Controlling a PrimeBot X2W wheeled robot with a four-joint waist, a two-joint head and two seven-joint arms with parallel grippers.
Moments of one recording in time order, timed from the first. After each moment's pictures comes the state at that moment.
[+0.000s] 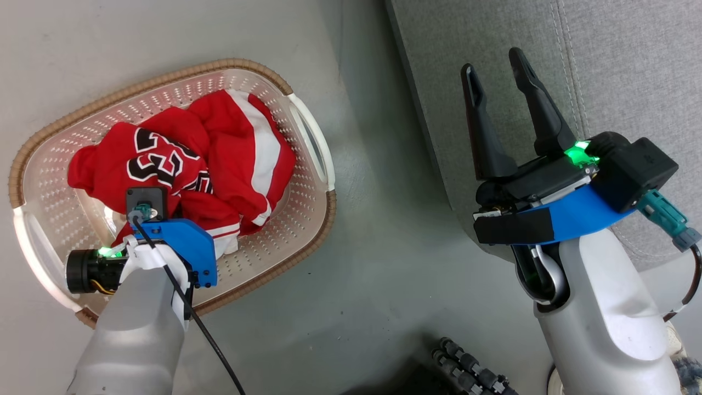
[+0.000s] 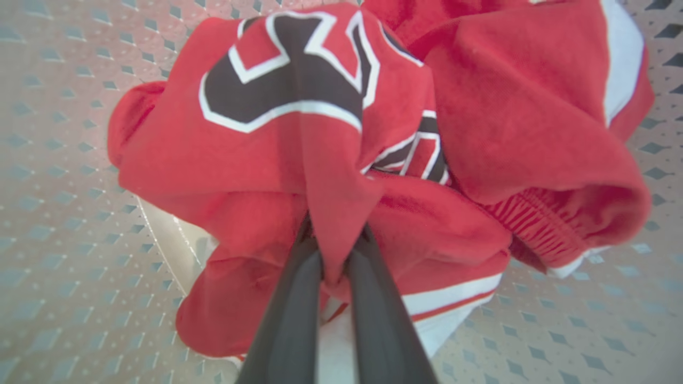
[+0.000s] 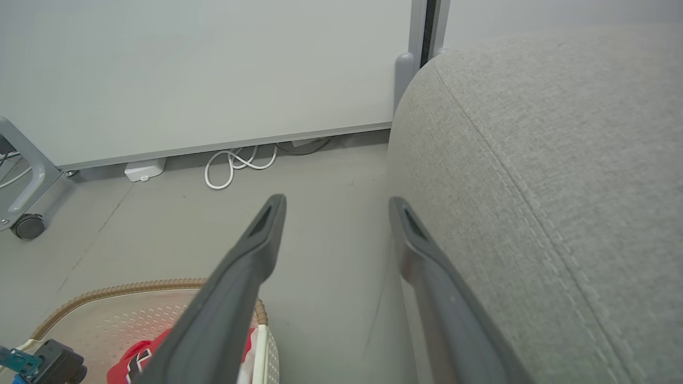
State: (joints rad) left arm -0.76 0.13 -0.26 1.22 -0.26 0.04 -0.13; right arm -0.55 -0.05 0.22 0.14 0.30 0.13 -0.26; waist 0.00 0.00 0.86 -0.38
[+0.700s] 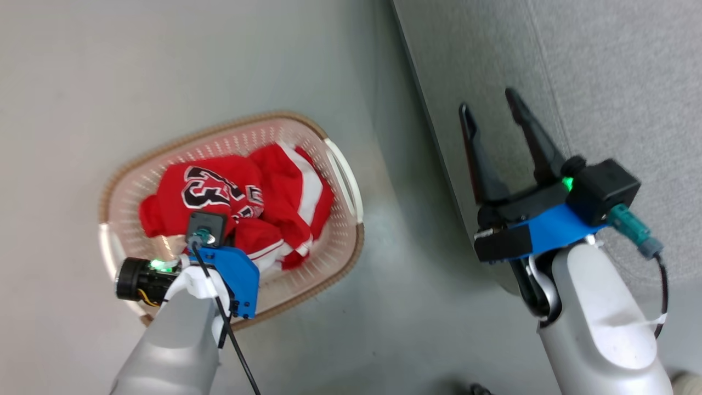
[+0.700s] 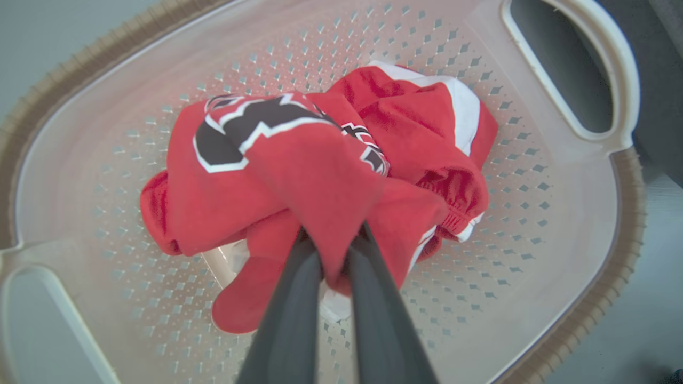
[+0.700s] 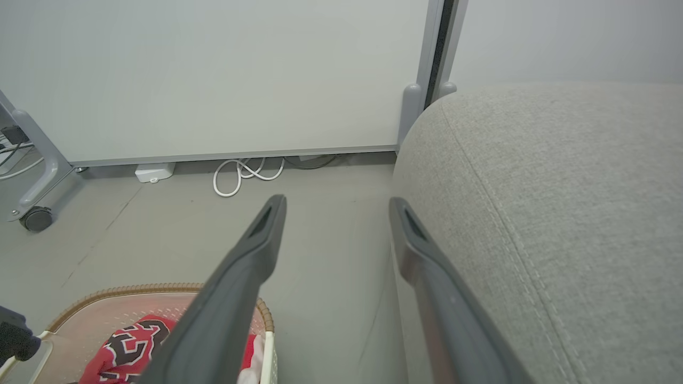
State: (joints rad) left arm -0.73 0.06 -0.38 1.27 -0.23 -0.03 -0.17; right arm -0.51 -0.05 0.18 0.25 0.17 0.13 -0.26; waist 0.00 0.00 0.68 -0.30
